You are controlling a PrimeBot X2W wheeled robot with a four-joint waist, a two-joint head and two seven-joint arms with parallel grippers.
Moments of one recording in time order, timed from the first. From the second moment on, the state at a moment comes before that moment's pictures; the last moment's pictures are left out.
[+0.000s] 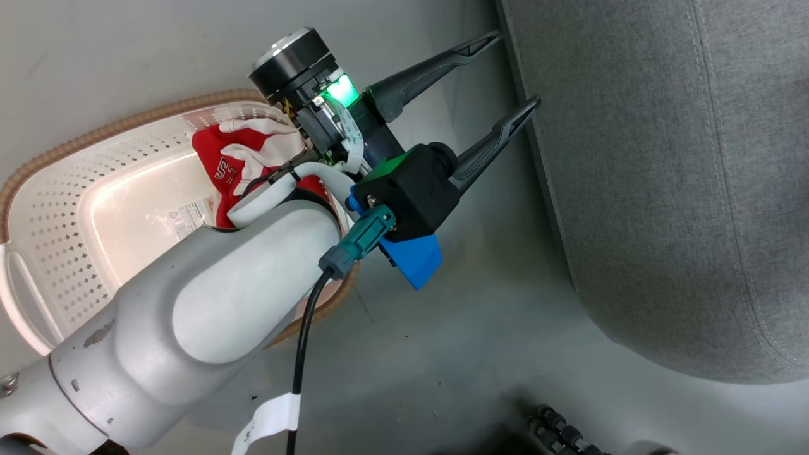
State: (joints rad) left arm -1.03 0.34 -0.99 0.15 -0.27 -0.08 -0.14; right arm -0.91 -0.29 -0.54 0.65 0.01 0.13 -0.26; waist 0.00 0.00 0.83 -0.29
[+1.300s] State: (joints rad) left arm -0.45 0.23 -0.40 0.24 -0.30 0.04 -0.26; right arm -0.36 -0.18 0.03 0.22 0.05 0.13 -0.26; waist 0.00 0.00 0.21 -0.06
